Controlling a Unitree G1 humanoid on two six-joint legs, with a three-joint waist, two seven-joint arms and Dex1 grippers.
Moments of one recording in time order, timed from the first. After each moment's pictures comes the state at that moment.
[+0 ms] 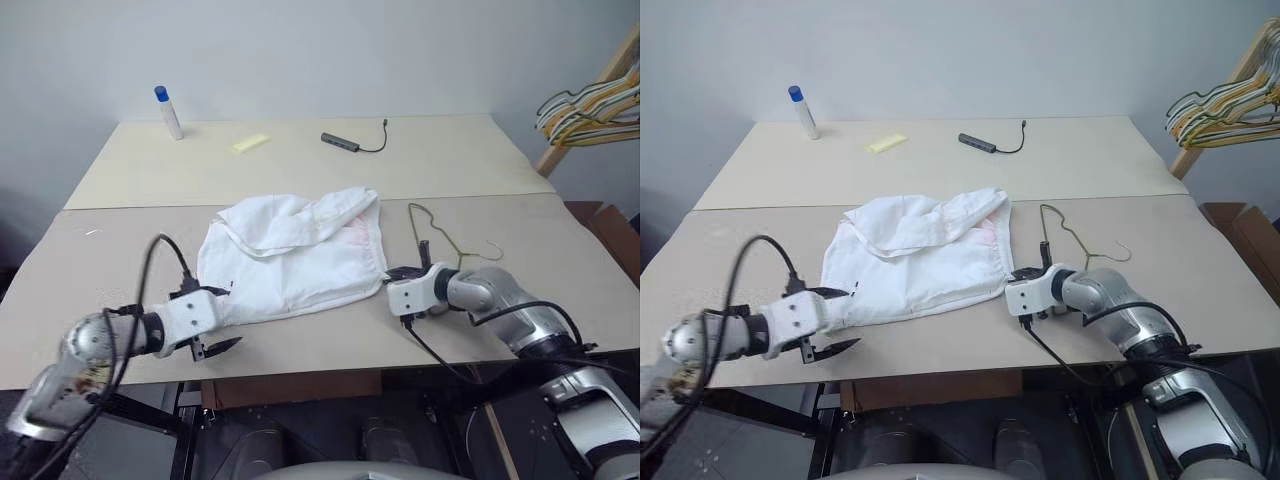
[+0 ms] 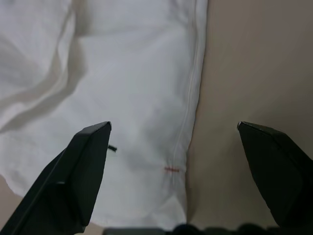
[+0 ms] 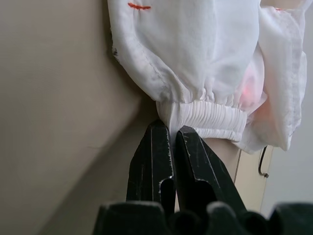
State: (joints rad) left arm 0.10 0.89 -0.04 -0.30 0.06 0.18 -0.86; right arm -0.47 -0.69 0.40 0.31 -0.61 -0.41 0.60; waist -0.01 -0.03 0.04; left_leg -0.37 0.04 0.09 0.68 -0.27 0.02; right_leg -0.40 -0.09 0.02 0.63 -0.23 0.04
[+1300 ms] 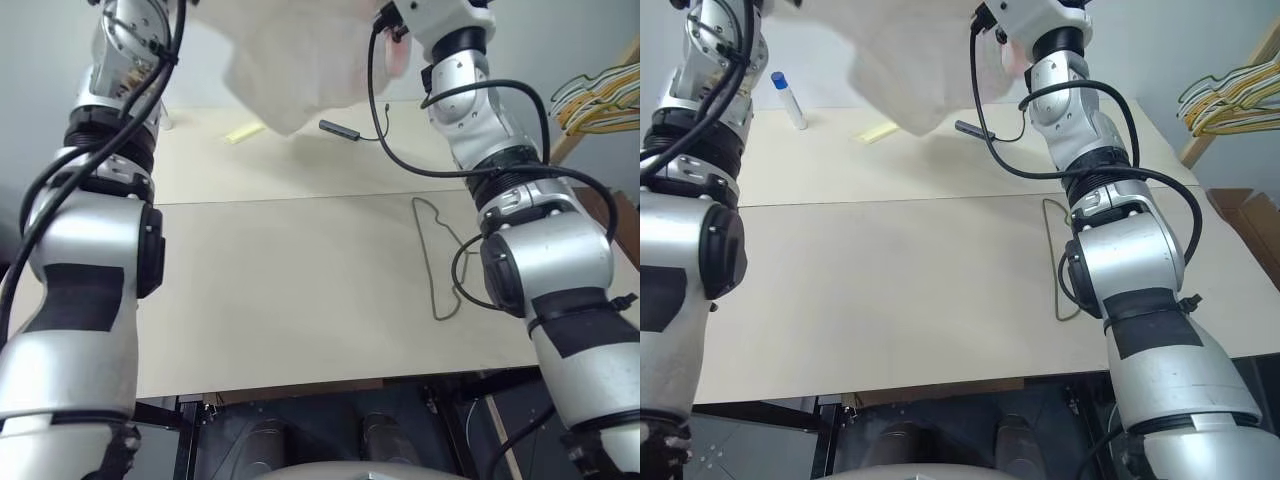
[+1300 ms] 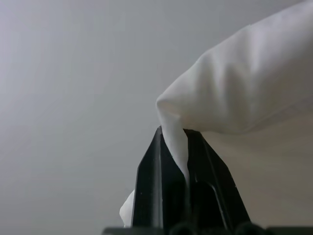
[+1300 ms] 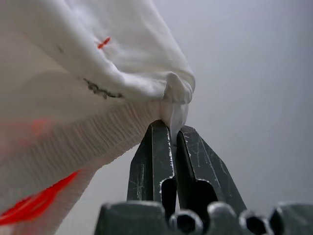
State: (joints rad) left arm -1.56 0.53 -0.15 1.26 0.36 -0.44 0.19; right arm -1.48 -0.34 0.20 1.26 -0.47 -0.47 -0.46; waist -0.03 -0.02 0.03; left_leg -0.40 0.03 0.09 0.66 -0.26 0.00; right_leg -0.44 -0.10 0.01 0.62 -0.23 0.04
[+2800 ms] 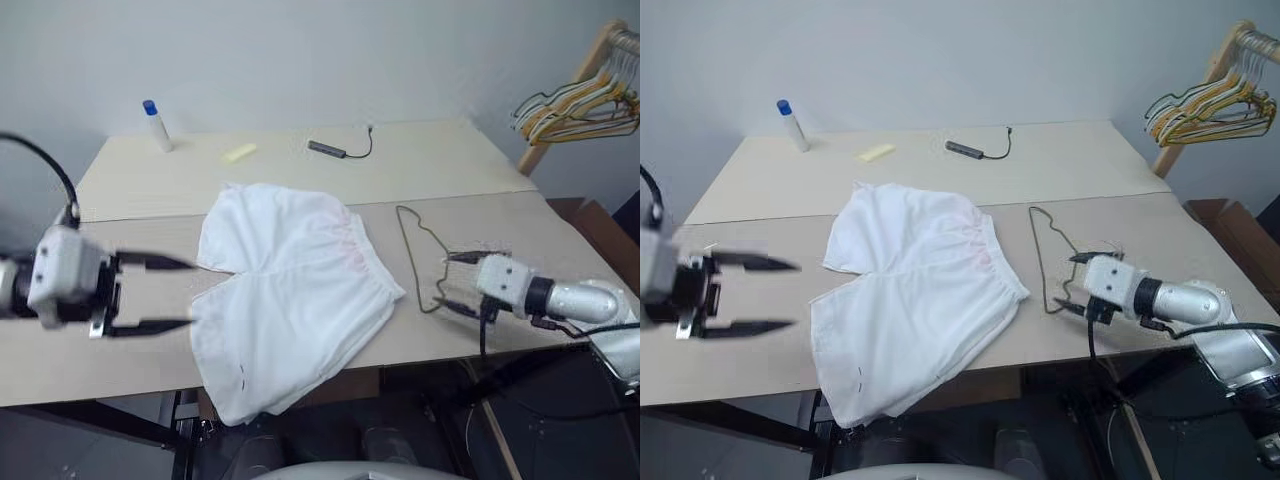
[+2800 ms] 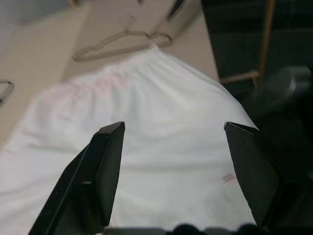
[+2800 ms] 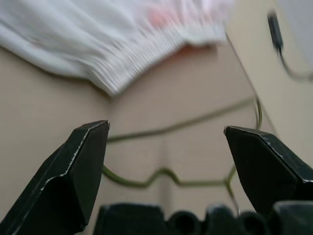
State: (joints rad) left arm -0.02 1.12 0.38 -0.30 -0.73 0.21 -1.35; right arm -0.17 -1.08 0.22 -0.01 0.26 0.06 0.68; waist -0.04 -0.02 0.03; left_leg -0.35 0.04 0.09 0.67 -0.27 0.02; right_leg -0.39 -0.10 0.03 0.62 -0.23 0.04
